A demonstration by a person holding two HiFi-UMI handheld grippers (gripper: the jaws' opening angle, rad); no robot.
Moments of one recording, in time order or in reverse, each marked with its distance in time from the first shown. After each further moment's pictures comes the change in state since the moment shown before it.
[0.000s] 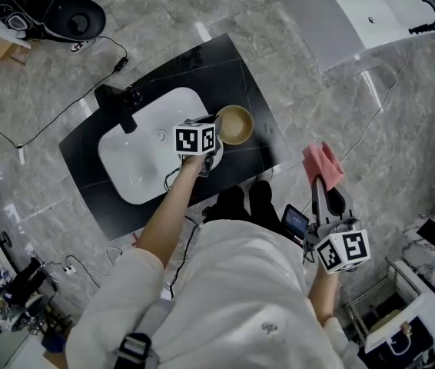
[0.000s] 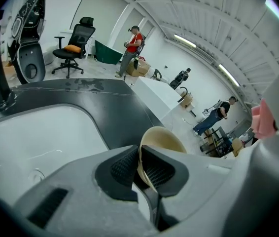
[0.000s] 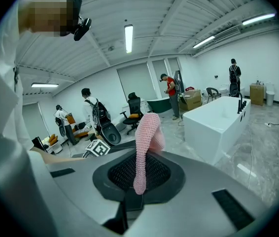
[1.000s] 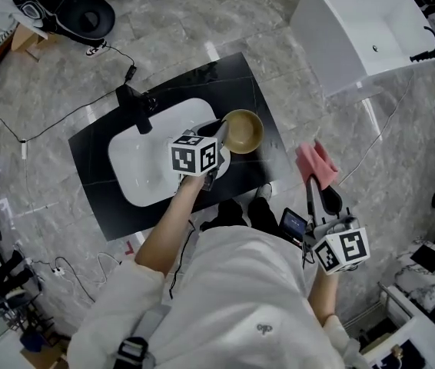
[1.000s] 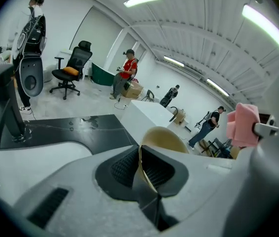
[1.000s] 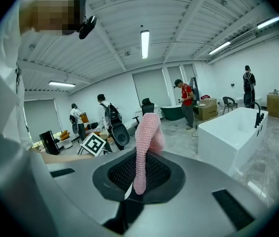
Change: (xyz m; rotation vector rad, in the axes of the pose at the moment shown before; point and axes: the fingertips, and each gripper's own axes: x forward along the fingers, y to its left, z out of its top) left arm -0.088 -0.048 0.057 0.050 -0.239 -0.044; right arm 0.009 0.042 0.041 -0.114 -0.067 0.137
